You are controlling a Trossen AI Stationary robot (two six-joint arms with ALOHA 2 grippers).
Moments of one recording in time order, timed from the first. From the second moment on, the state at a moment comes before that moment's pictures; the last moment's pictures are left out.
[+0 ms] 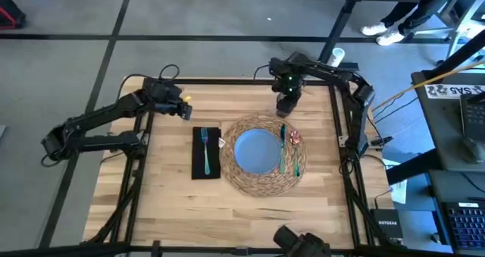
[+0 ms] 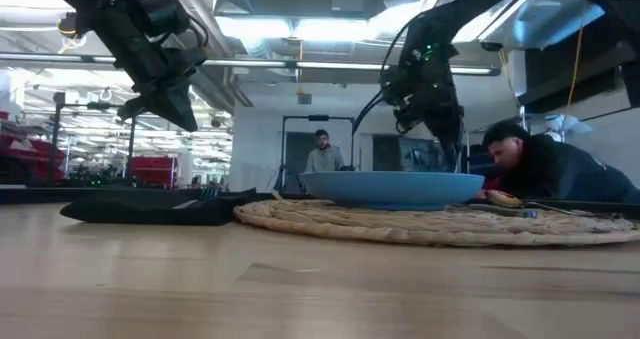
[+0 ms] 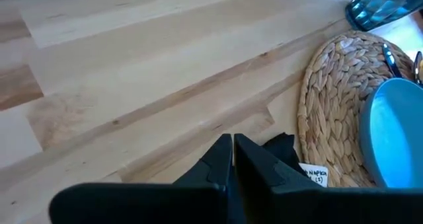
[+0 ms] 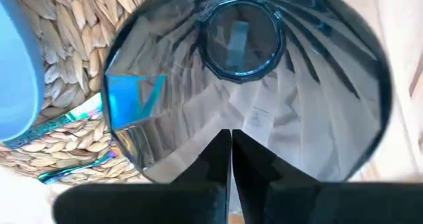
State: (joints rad) left arm 0.70 0.96 0.63 -0.51 0.07 -0.47; right arm -0.72 1.95 1.57 -1.38 -0.14 -0.20
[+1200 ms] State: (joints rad) left arm 0.70 0.96 0.63 -0.51 0.07 -0.48; right arm -0.74 1.91 1.51 -1.21 -0.21 -0.21
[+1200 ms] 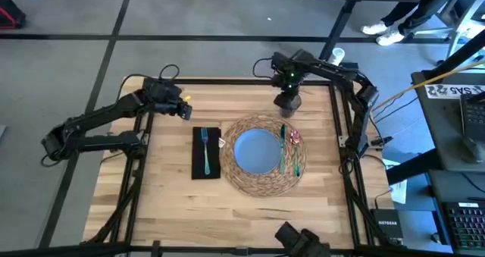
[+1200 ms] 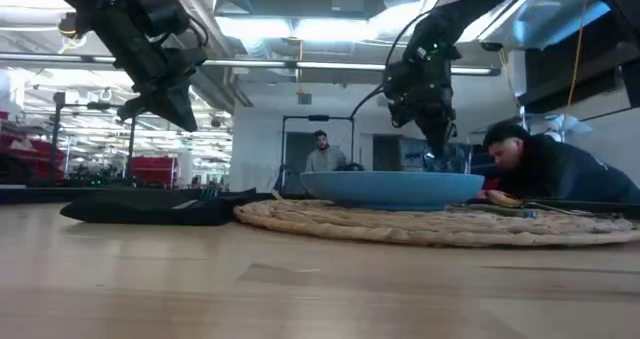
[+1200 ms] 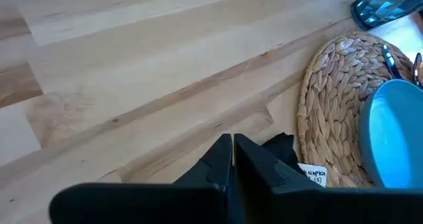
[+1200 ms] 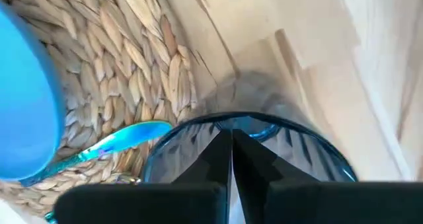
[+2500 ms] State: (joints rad) left arm 0.70 0.96 0.63 -0.51 0.06 -0.50; right arm -0.74 1.74 1.30 -1.10 -0.07 -0.11
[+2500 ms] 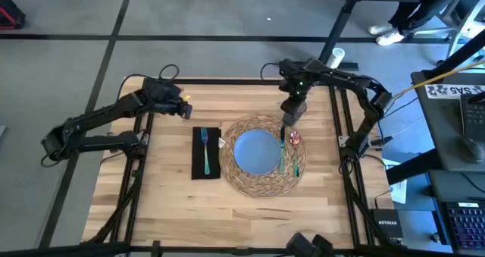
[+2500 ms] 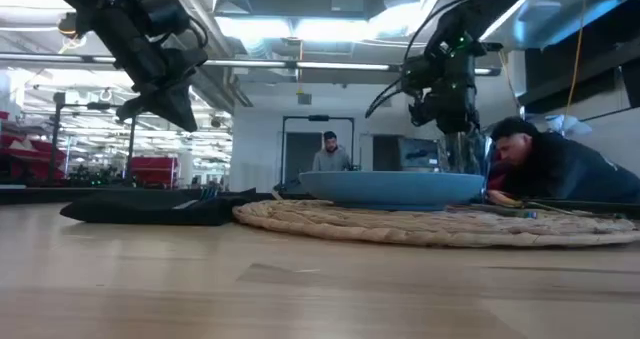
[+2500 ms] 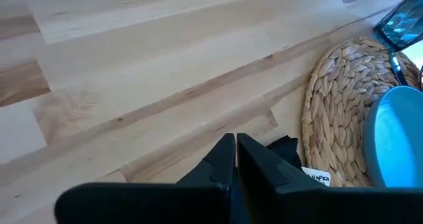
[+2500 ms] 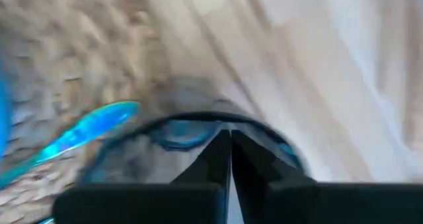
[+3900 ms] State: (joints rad) left arm 0.70 0.96 0.63 -0.51 0.05 -0.52; right arm -0.66 1.64 1.14 -1.07 -0.03 0.05
